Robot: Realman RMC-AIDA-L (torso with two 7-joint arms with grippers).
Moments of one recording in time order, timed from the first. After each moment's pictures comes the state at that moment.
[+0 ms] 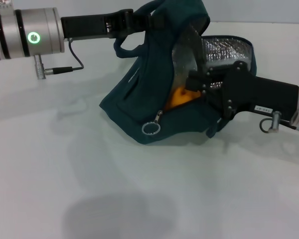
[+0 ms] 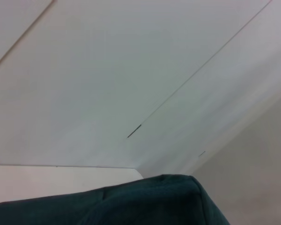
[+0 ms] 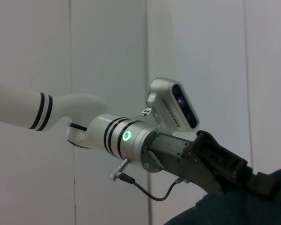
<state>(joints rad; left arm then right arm) -0.71 -2.02 0.82 0.63 1.73 1.47 -2.11 0.58 2.02 -1.42 -0.47 -1.08 -1.42 0.95</state>
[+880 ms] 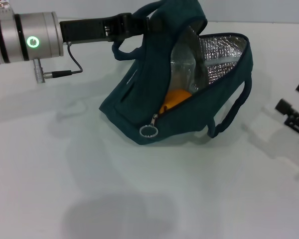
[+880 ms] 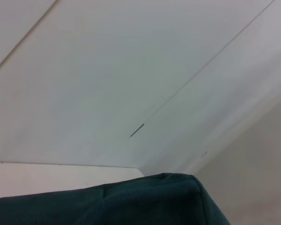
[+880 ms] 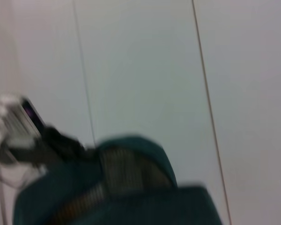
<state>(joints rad) -0.70 -2.02 0.82 0.63 1.73 1.47 -2.10 0.27 2.00 -1.21 -0.32 -0.95 -1.49 0.77</state>
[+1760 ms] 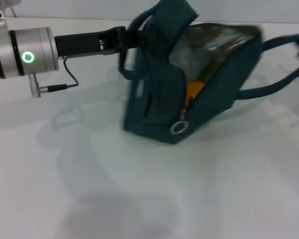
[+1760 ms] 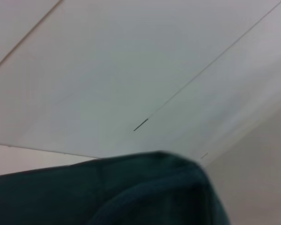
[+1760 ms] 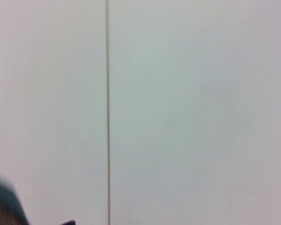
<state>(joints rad) -0.65 -2.03 0.82 0.63 1.73 1.49 -2.10 0.40 2.03 -1.30 -0.35 -0.56 -1.20 0.59</state>
